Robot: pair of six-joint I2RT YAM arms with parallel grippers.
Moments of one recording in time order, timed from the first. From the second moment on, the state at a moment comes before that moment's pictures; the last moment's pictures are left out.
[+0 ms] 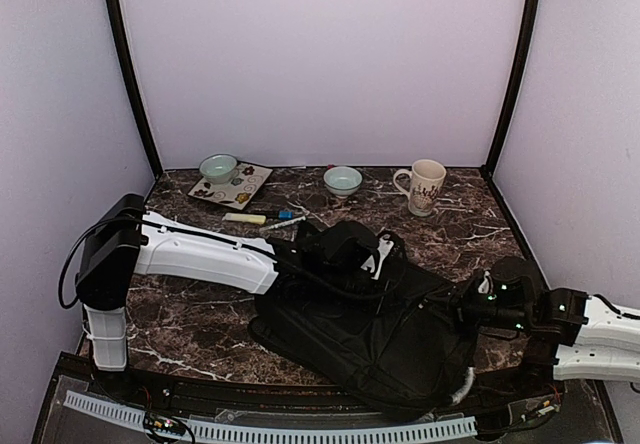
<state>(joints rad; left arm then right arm) -1.21 2.00 1.42 -0.06 0.20 -0.66 0.92 0.57 0.28 -0.30 0.06 1.70</state>
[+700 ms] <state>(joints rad) -1.21 2.00 1.45 -0.10 0.20 -0.64 0.92 0.75 0.43 -0.45 0.05 1.57</state>
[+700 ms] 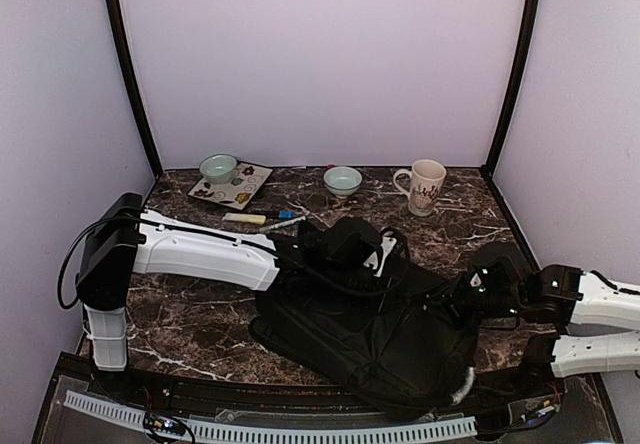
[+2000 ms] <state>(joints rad) -1.28 2.03 1.55 -0.25 0.04 -0.51 0.92 1.11 0.74 -0.78 0.07 0.93</state>
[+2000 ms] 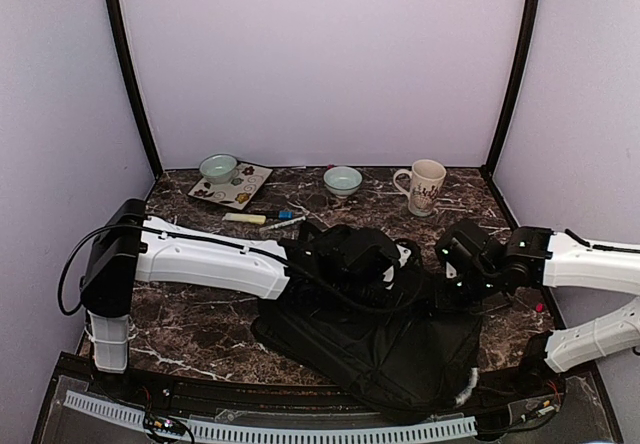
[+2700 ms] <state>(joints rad) -1.29 2.02 1.55 -0.27 0.05 -0.52 0.95 1.03 0.76 -0.79 -0.25 0.87</state>
